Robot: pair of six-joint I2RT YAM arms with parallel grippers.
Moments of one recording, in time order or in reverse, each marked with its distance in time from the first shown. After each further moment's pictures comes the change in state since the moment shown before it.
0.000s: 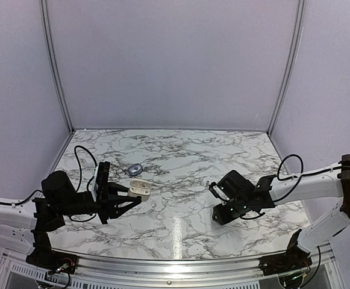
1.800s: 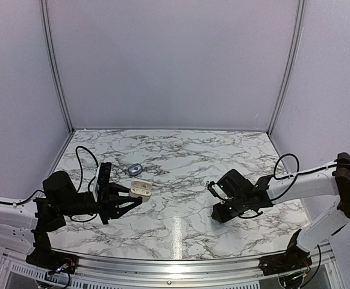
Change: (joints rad) left arm 0.000 0.017 0.000 0.007 0.000 0.000; right arm -0.029 0.038 -0.005 0.061 -0.035 -0.023
